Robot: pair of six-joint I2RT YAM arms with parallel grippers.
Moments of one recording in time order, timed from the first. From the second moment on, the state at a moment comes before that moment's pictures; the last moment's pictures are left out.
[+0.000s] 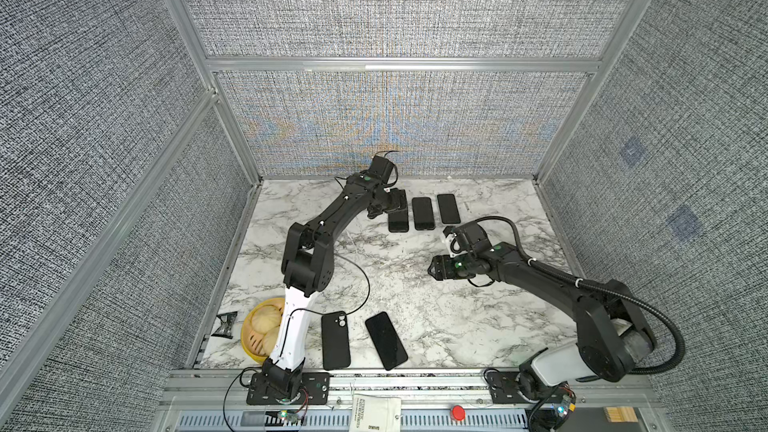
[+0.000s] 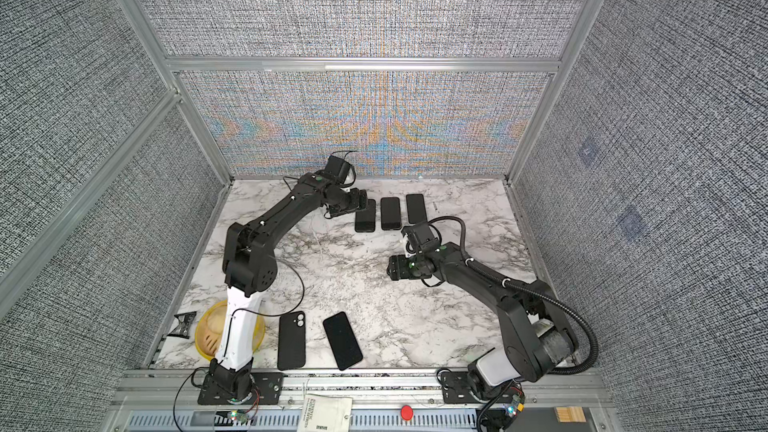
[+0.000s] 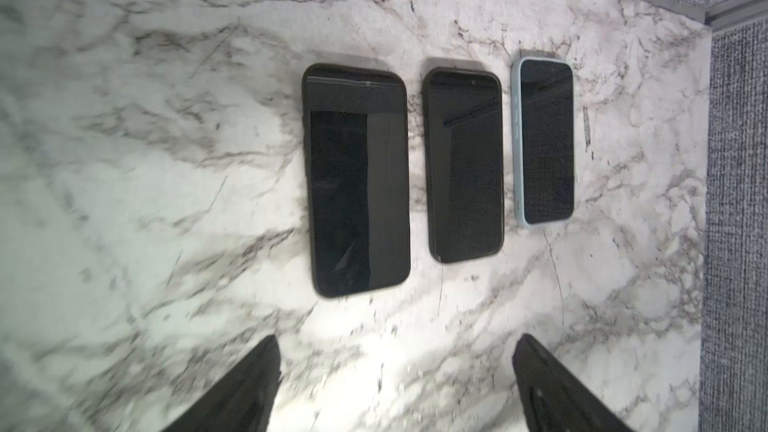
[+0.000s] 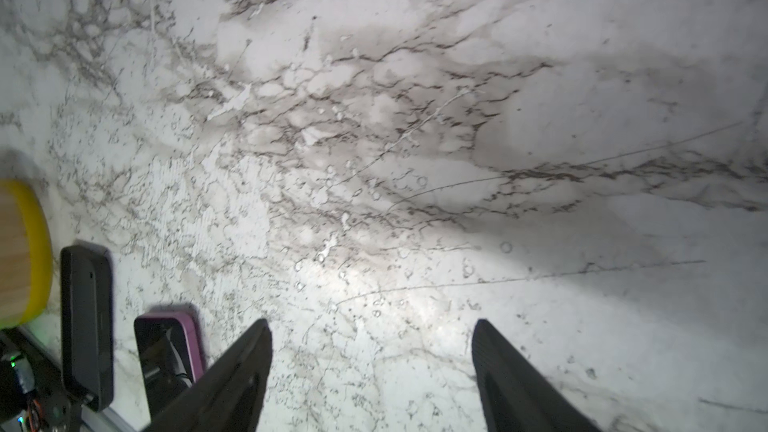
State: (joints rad) left arm -0.51 2.18 1.99 -0.81 0.18 -0.55; right arm 0.54 1.47 0.91 -0.49 -0.19 0.37
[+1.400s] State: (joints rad) left arm -0.05 1.47 1.10 -0.84 0.21 -0.63; right arm 1.27 2.16 1.57 -0.52 0.15 0.17
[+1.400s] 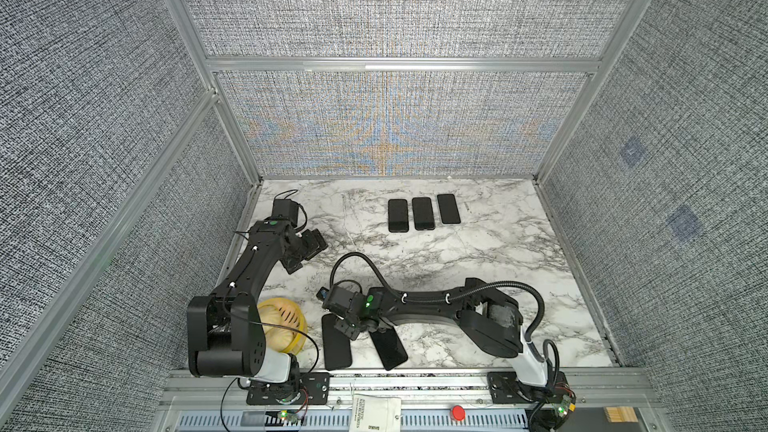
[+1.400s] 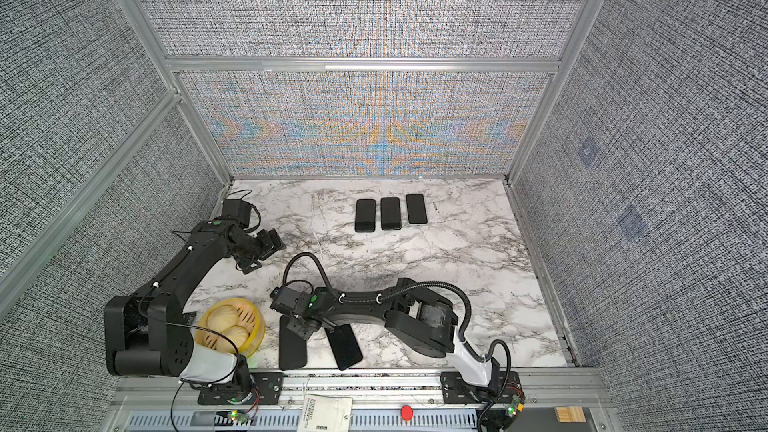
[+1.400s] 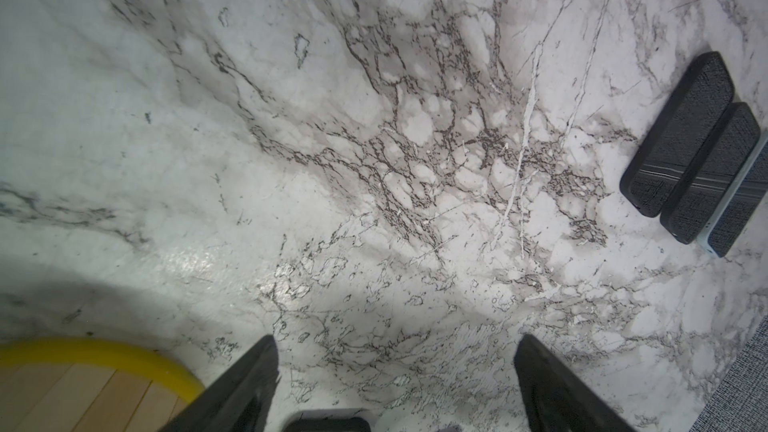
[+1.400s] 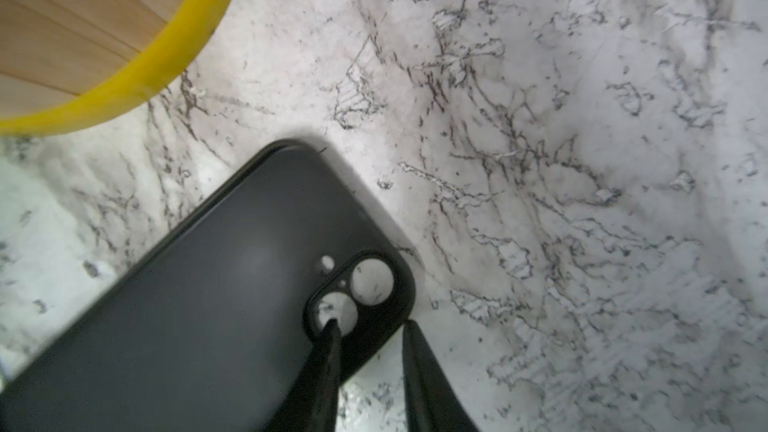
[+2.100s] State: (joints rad) left arm -0.04 1.48 1.08 -0.81 0.24 -0.63; right arm 1.07 2.17 1.63 -0.53 0.13 0.21
